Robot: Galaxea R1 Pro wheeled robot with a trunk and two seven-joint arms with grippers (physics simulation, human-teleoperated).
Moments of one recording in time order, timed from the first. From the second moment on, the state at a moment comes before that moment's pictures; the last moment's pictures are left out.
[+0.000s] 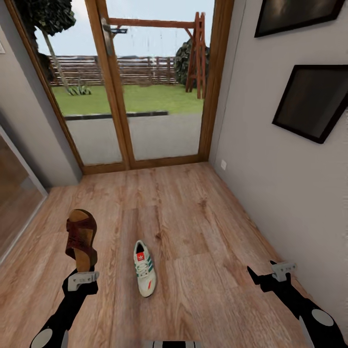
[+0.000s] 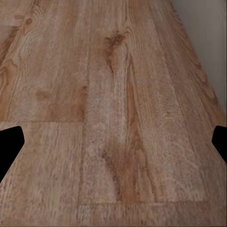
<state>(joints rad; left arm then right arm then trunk) -0.14 -0.10 0.45 -1.25 -0.16 -0.16 -0.35 -0.17 -0.15 -0.30 -1.22 0.11 0.02 0.45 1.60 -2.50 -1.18</state>
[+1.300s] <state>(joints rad) -0.14 -0.10 0.46 -1.25 -0.16 -0.16 -0.35 -0.17 -0.15 -0.30 -1.22 0.11 0.02 0.45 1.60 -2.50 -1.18</state>
